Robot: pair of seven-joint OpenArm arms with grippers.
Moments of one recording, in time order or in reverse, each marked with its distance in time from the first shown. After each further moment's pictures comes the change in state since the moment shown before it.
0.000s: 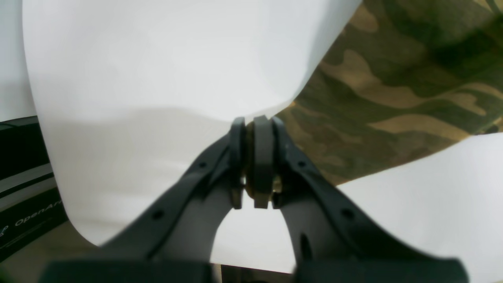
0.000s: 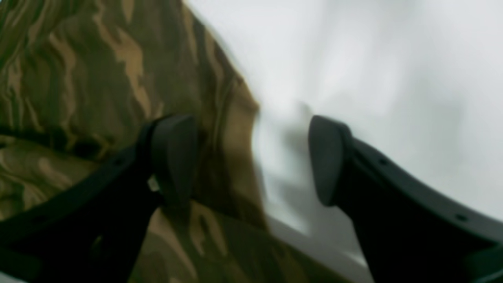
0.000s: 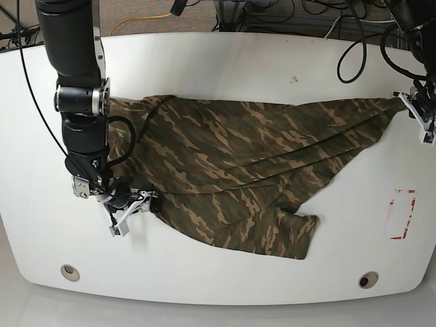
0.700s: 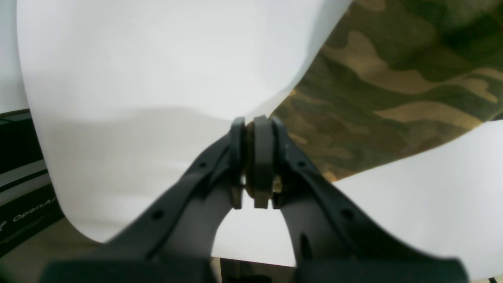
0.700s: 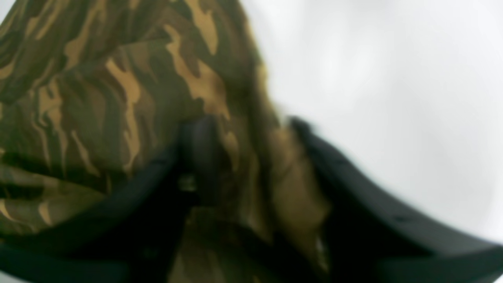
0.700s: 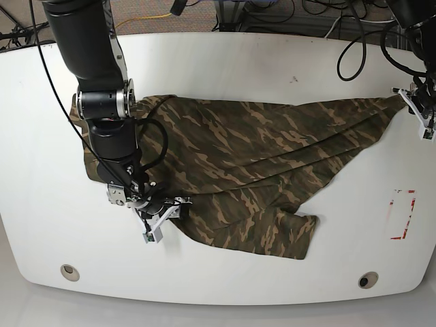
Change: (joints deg) left arm 1.2 0.0 -0.3 0.0 -0.2 0.0 0.0; right arm 1.2 -8.1 -3.0 -0.7 -0.2 -8.6 2.4
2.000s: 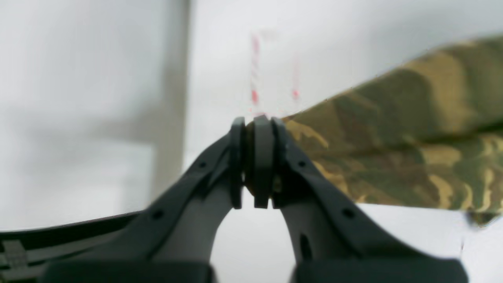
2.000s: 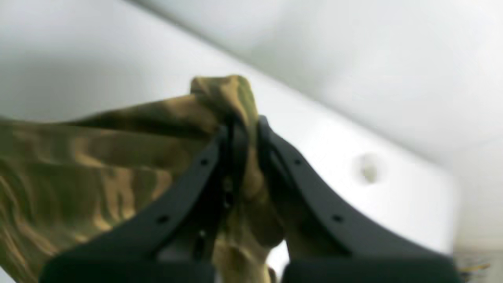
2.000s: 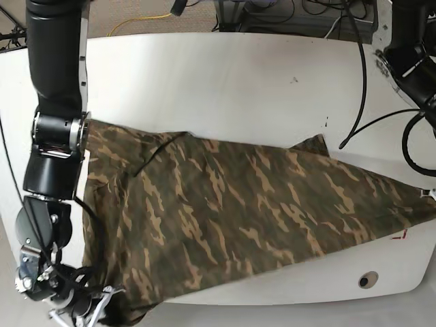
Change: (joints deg) left arm -37.0 -0.2 3.1 10.5 -0.4 0.4 18.9; right arm 12.7 12.5 3.1 43.9 1.4 7.6 -36.3
